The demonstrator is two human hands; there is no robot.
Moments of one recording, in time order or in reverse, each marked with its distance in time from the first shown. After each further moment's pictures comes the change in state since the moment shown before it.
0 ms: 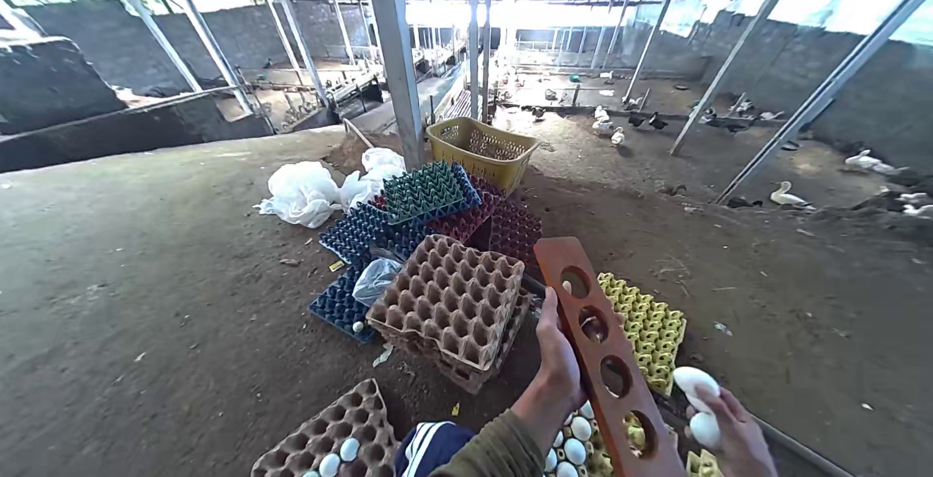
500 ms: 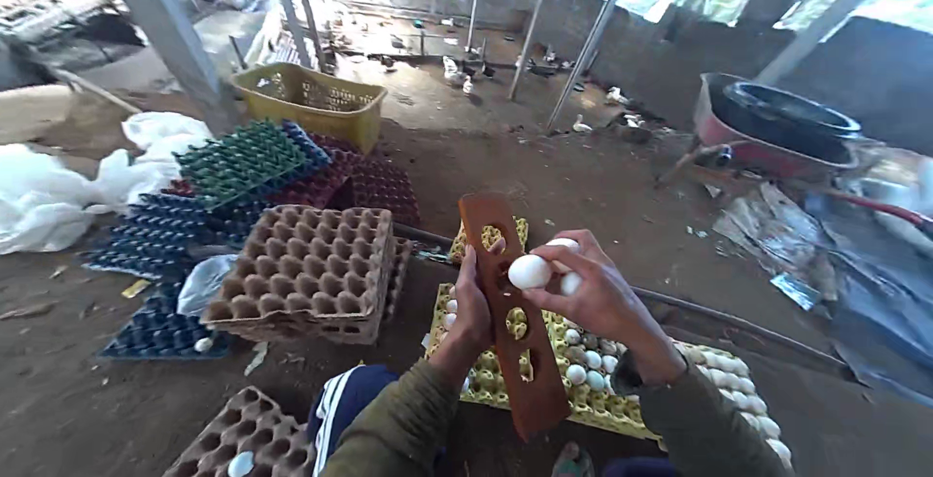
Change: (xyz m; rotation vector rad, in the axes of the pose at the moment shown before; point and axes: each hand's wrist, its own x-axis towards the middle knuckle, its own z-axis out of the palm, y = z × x) left_hand -0.067 -0.058 0.018 0.229 -0.208 -0.139; right_hand -0.160 -0.209 0.001 -0.802 -0.181 -0.625
